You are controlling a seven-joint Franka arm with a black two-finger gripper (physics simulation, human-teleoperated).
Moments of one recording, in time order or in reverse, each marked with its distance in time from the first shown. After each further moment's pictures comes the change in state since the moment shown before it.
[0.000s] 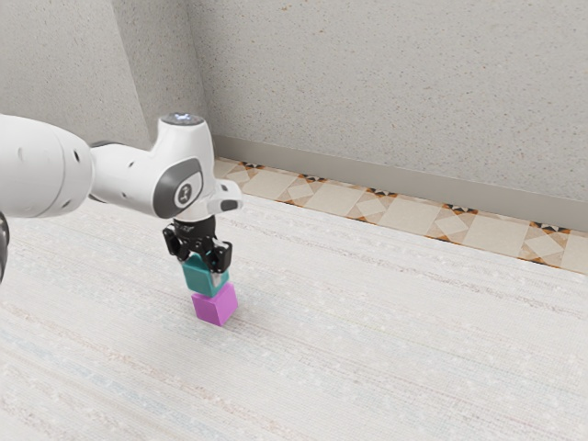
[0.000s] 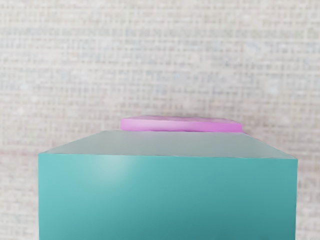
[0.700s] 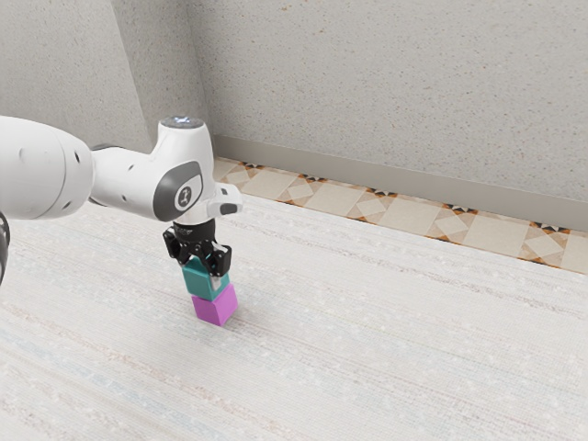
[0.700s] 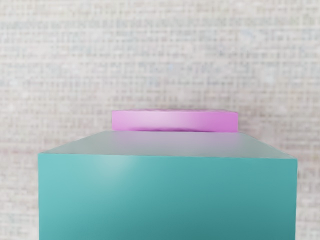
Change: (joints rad) arm -0.001 0.000 0.000 -0.011 -0.008 0.003 0.032
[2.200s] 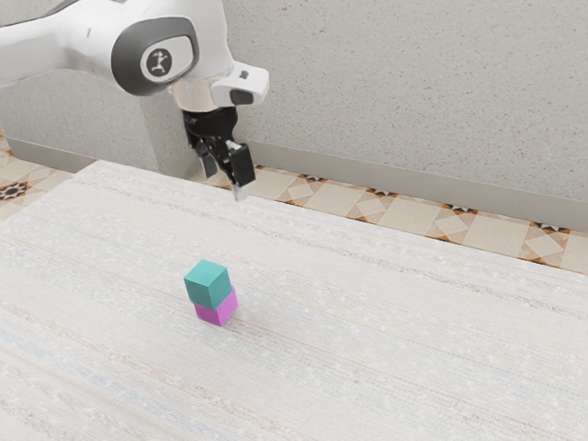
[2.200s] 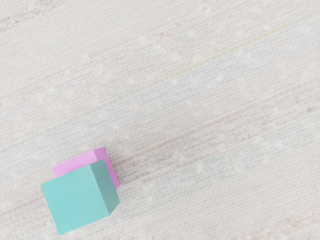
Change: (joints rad) arm -0.276 0.334 0.001 0.328 0.235 -0.450 0.073
